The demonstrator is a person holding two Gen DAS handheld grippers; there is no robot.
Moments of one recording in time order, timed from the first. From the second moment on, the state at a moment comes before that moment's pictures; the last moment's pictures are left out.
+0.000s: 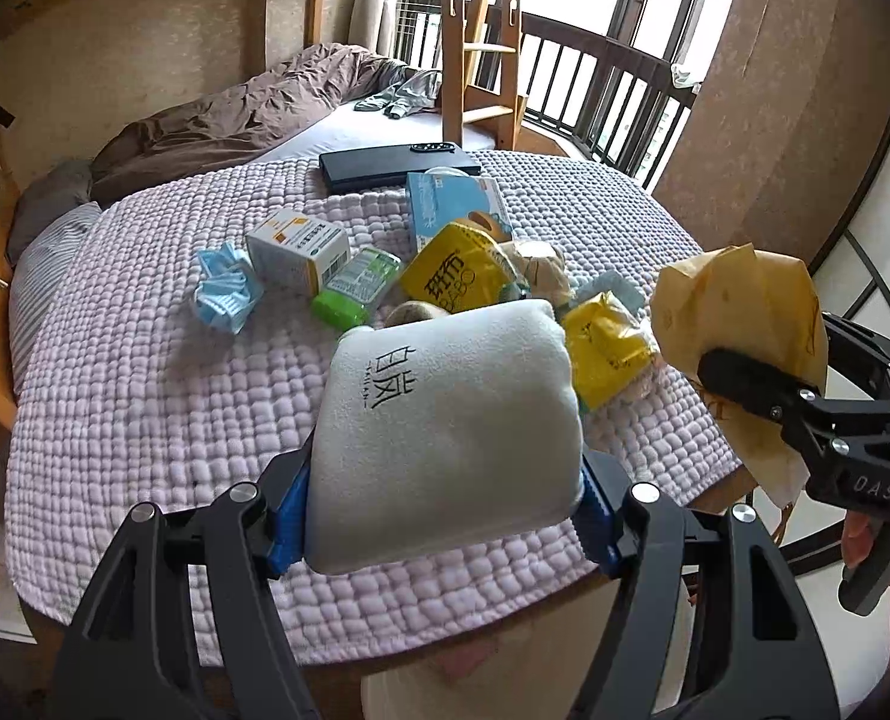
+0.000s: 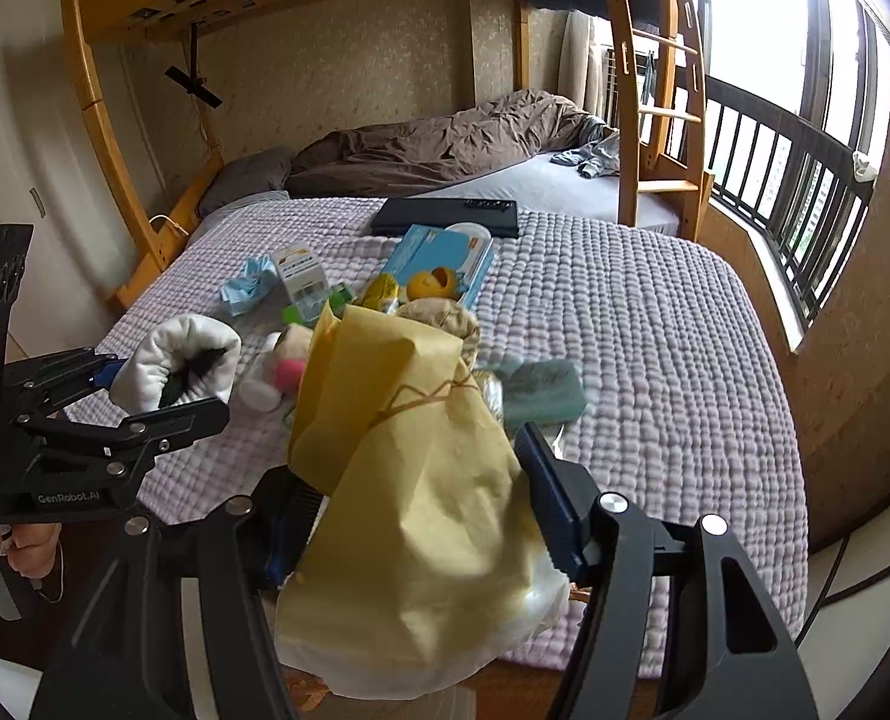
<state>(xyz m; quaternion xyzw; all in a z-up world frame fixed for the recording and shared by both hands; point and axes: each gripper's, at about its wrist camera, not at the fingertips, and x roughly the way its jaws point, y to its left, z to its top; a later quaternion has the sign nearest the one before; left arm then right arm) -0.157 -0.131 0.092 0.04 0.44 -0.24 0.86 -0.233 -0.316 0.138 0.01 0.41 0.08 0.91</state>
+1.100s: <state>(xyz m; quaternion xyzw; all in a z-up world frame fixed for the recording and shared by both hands) -0.220 -0.099 0.076 0.06 0.47 -0.25 0.84 -0.303 -0.293 0.117 0.04 0.46 0.09 0.88</state>
